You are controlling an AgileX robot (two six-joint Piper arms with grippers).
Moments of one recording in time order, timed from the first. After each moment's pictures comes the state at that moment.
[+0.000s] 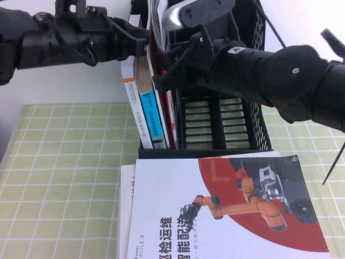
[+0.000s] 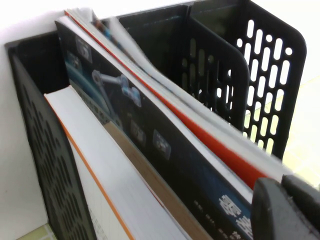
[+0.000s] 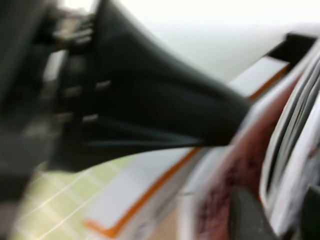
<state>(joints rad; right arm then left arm) 0.68 1.76 -1.39 1.01 -0.01 -1.01 -0.24 1.61 -1.38 -1.12 0.55 1.01</state>
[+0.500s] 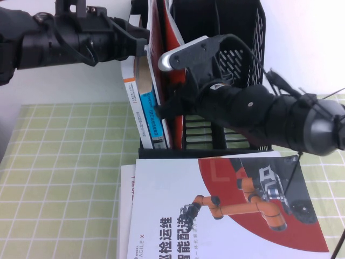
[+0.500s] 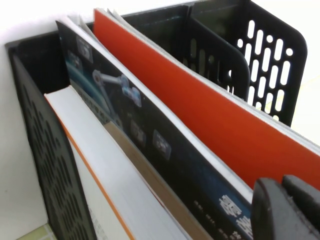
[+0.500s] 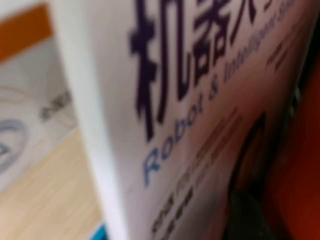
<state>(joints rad) 0.67 1.96 -1.39 1.02 -0.16 -1.02 -0.24 1.61 -1.38 -1.12 0.55 1.01</state>
